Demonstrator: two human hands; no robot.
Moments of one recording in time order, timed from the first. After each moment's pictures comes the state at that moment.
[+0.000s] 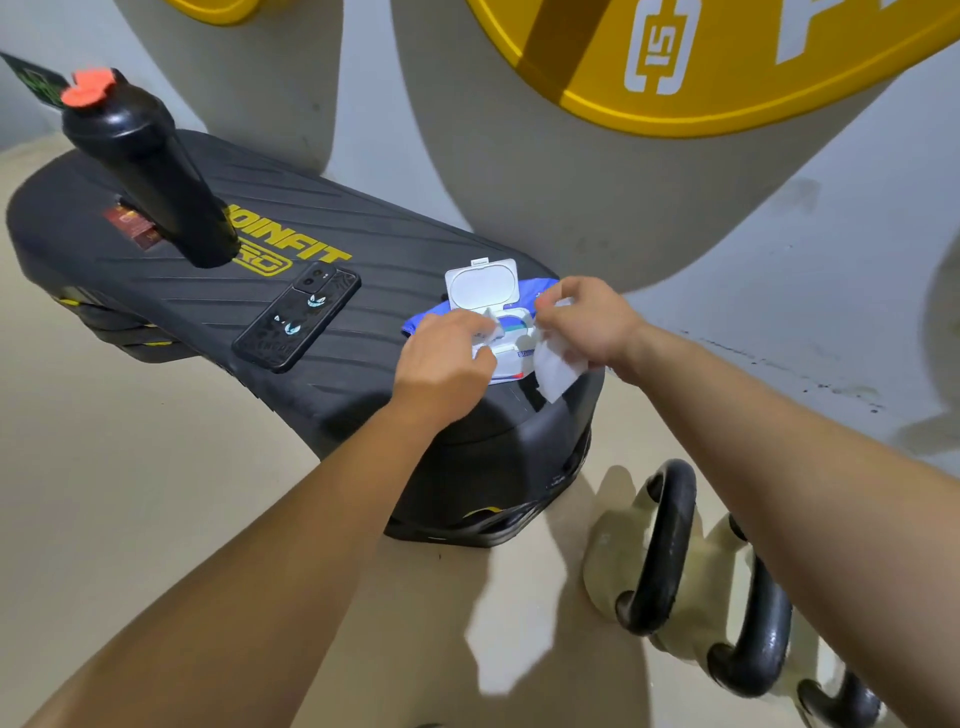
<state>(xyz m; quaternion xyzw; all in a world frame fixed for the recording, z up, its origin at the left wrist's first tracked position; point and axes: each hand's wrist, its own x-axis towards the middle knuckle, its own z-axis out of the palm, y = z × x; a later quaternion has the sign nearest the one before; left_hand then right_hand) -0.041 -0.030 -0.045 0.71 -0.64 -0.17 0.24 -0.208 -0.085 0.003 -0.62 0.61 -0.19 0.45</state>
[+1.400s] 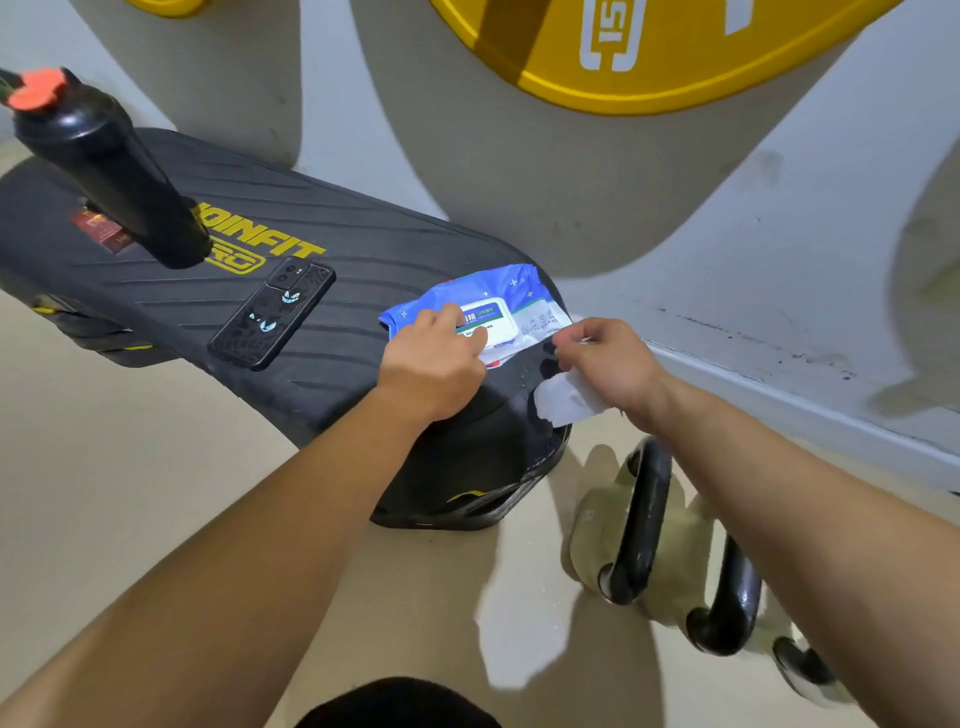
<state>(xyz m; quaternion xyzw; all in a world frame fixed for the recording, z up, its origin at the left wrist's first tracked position) -0.055 -0.029 -0.049 0.68 -0.74 -0.04 0.01 -0.258 -0.040 -0.021 -0.55 0.65 -0.24 0.47</state>
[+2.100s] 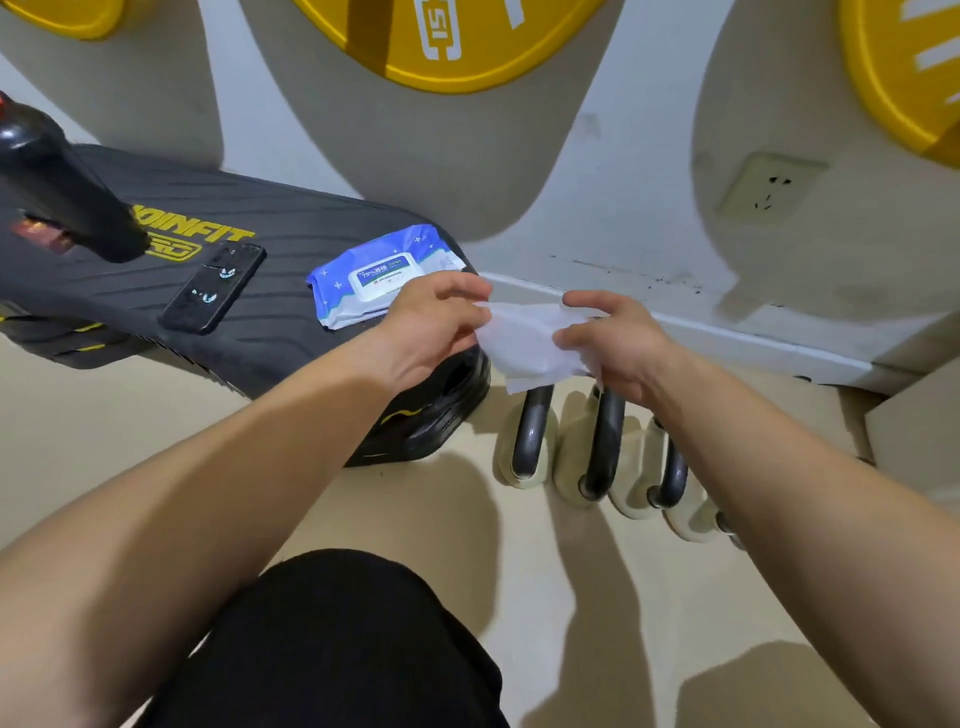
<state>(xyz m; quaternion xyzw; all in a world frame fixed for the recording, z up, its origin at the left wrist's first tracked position) -0.168 0.073 0.038 0.55 -0.42 -0.61 0.40 -0.372 0.083 0.024 -0.36 0.64 -0.36 0.58</state>
